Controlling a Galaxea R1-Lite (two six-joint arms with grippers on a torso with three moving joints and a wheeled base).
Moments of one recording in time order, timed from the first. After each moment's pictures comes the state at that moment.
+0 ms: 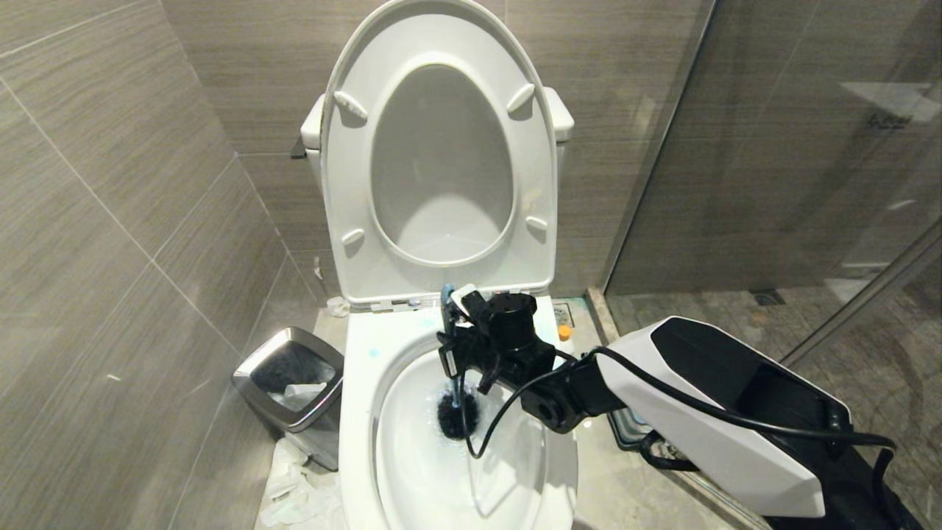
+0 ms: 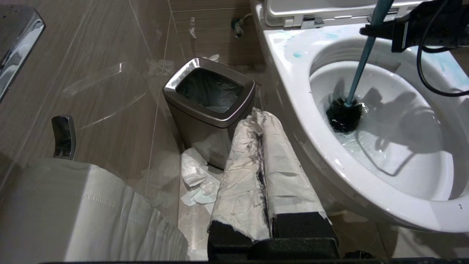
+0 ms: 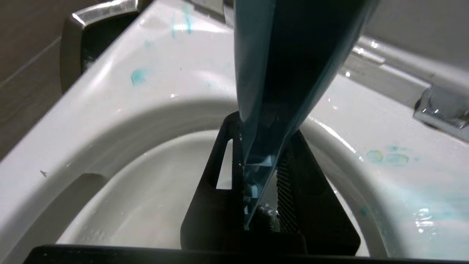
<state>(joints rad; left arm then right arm) 0.00 0.00 0.00 0.00 0.00 0.00 0.68 2.59 -1.69 -0.69 0.01 -0.06</state>
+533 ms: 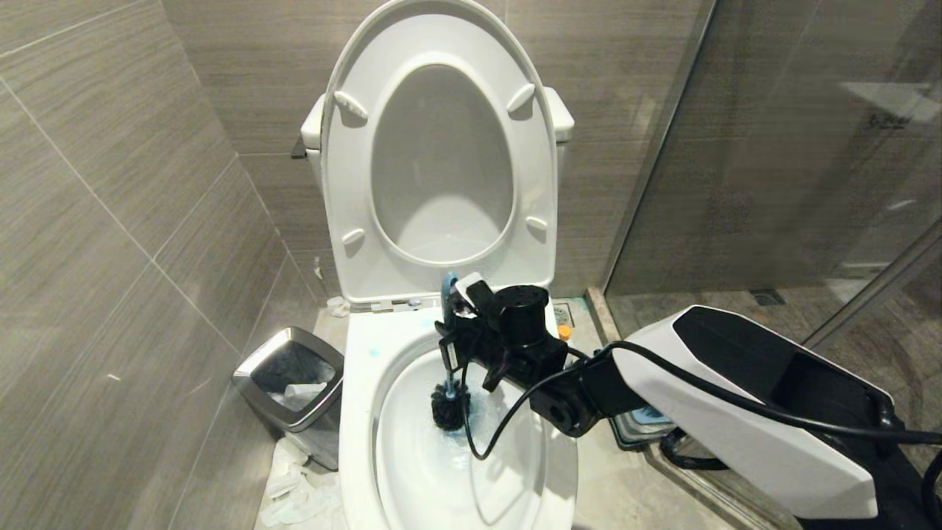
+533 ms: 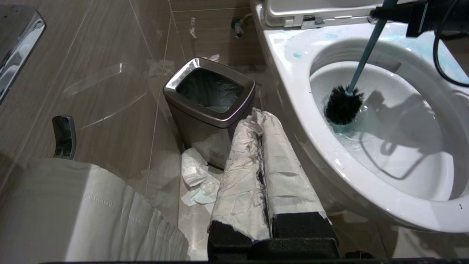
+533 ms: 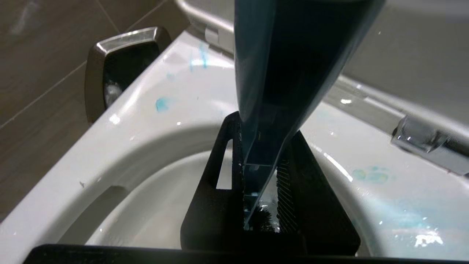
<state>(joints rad) 0.00 0.00 0.00 0.00 0.00 0.00 0.69 2.50 -1.58 -0.78 0.02 -0.06</state>
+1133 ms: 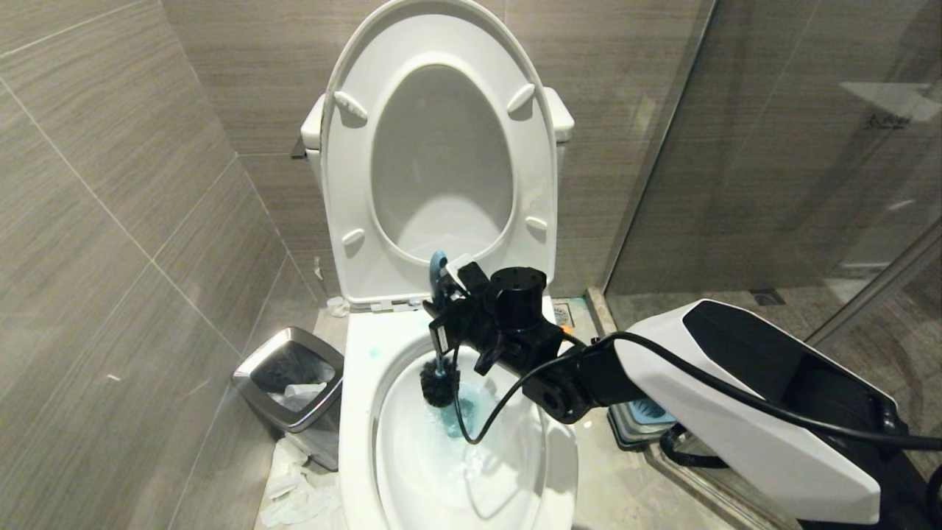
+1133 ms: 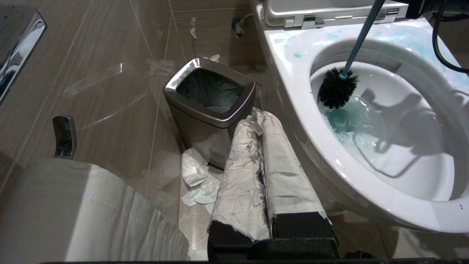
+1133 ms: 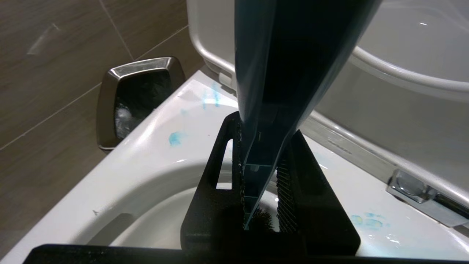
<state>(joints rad) 0.00 0.00 0.00 0.00 0.00 0.00 0.70 2.50 -1.66 -0.78 0.05 -0.11</state>
